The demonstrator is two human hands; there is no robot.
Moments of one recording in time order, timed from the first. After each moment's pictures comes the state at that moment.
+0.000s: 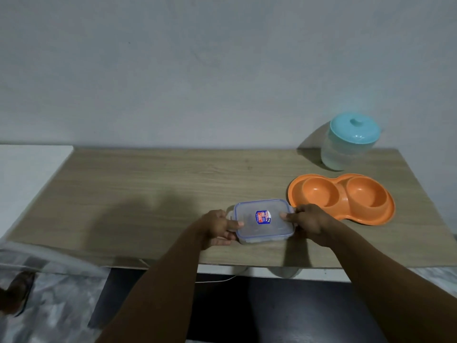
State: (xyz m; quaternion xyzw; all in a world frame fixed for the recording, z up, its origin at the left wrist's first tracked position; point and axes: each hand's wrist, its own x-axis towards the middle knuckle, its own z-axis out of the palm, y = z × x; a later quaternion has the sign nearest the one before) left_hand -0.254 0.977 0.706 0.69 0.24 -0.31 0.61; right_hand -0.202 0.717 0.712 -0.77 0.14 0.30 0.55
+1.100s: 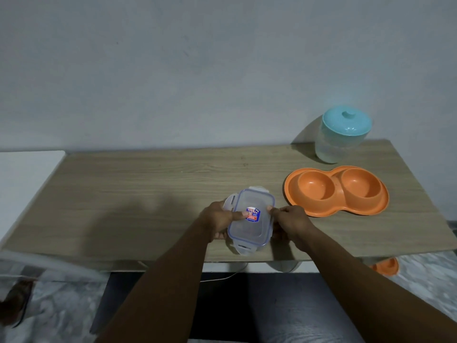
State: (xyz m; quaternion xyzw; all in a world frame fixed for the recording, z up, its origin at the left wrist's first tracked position) left_hand -0.249 0.961 0.719 0.69 0.22 -0.26 0.64; right_hand -0.232 0.758 0.715 -0.75 0.20 0.26 0.58
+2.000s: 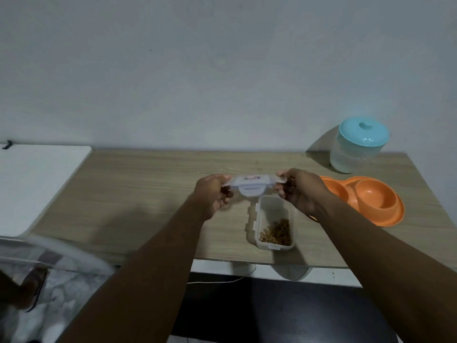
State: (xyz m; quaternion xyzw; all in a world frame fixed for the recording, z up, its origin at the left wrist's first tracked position) left_hand -0.230 0.996 0.780 0.58 0.30 -0.07 0.75; right_hand -0.185 0.781 0.790 -0.58 0.20 0.23 0.76
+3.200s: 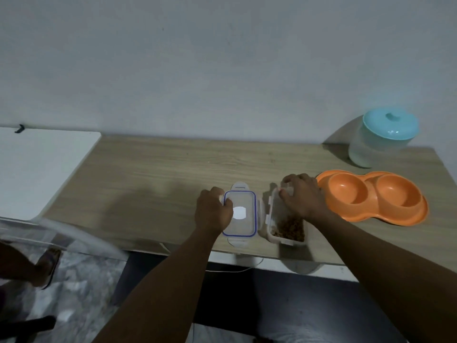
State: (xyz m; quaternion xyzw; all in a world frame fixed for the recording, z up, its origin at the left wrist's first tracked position) left_hand -0.274 1.015 0.706 0.91 0.25 0.05 0.31; right_hand -0.197 0.793 0.729 -0.96 -0.09 0.10 0.24
